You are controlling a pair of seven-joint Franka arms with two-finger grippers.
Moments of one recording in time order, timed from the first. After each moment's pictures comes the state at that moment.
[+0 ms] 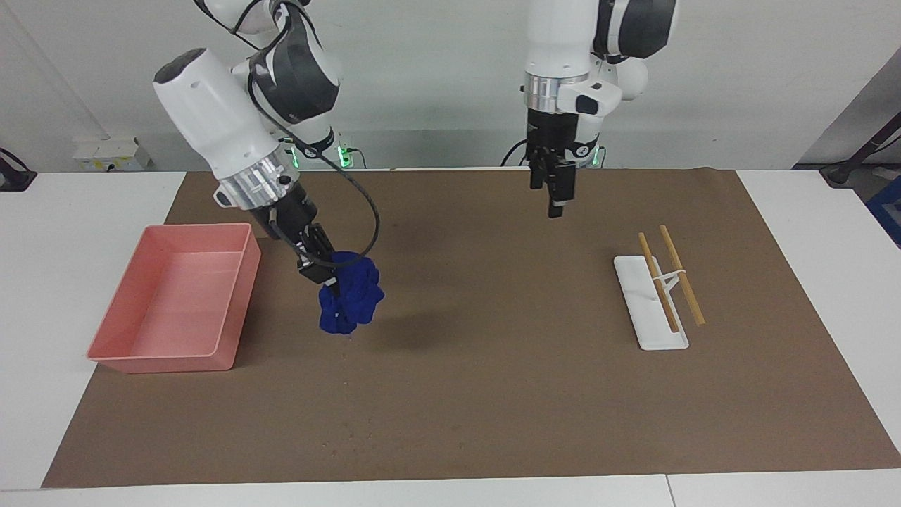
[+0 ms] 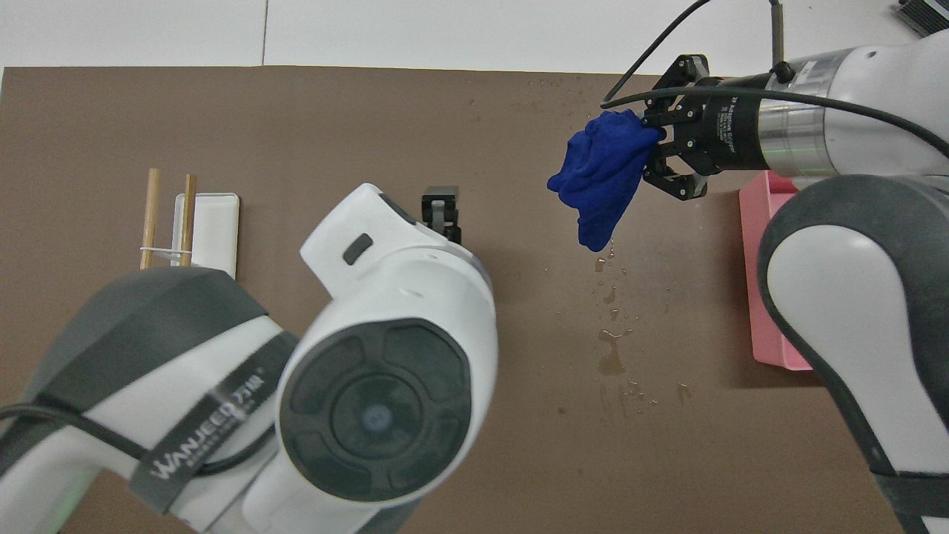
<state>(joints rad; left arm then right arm) -0.39 0.01 -0.12 -1.62 0.20 1.87 -2.26 0.10 0.29 0.09 -1.53 0.35 2.26 1.26</state>
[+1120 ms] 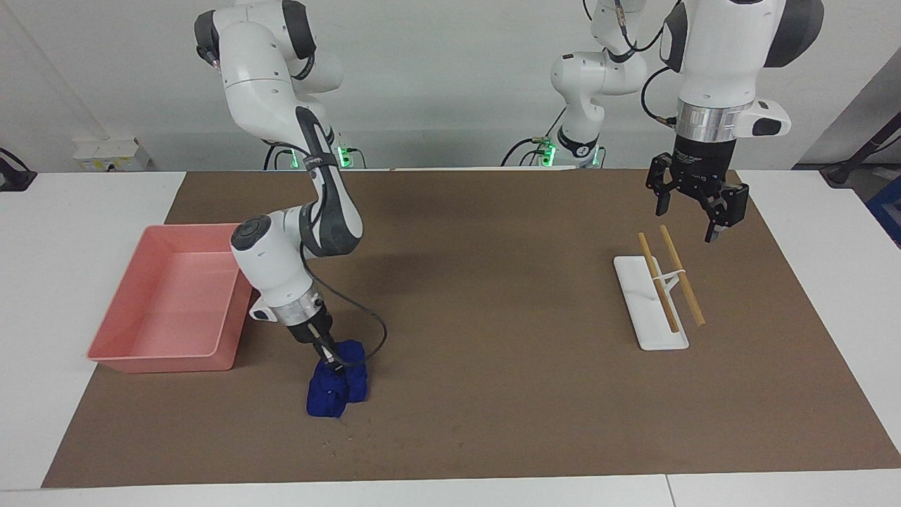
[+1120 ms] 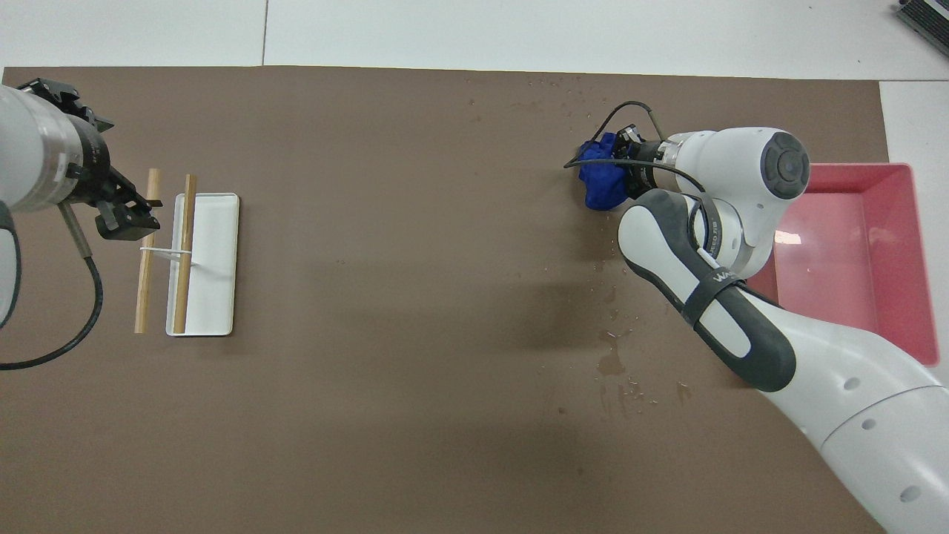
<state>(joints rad) -0.10 0.01 -0.12 -1.63 0.20 1.90 -2.26 0.10 0.52 0.09 -1.79 0.31 2.62 0.95</state>
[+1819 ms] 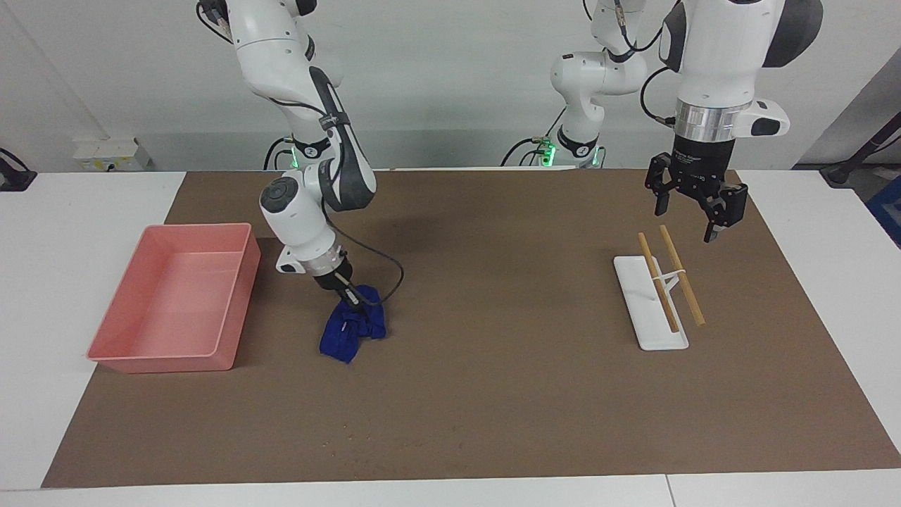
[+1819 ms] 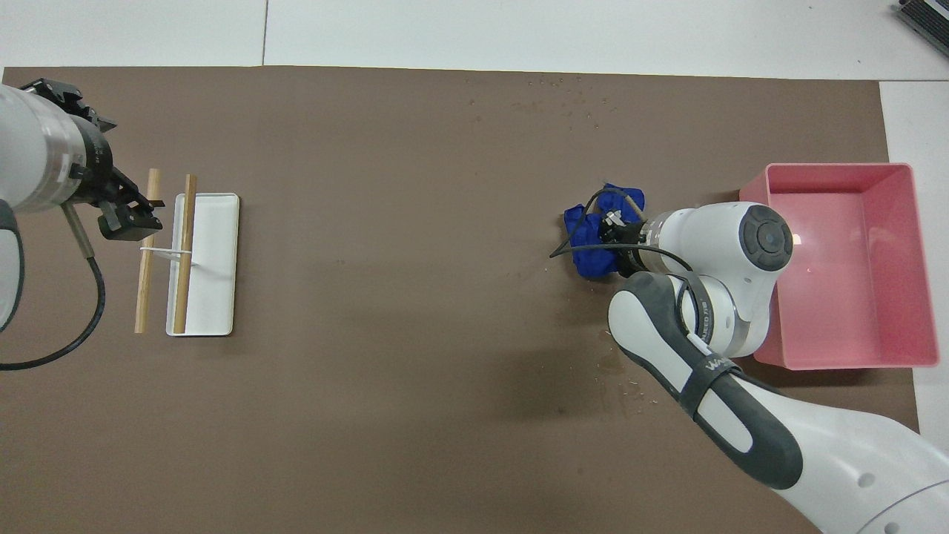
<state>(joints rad) -0.10 0.01 -0.12 -1.63 0.20 1.90 -2.26 0.17 0.25 0.09 -2.14 0.31 2.49 0.94</state>
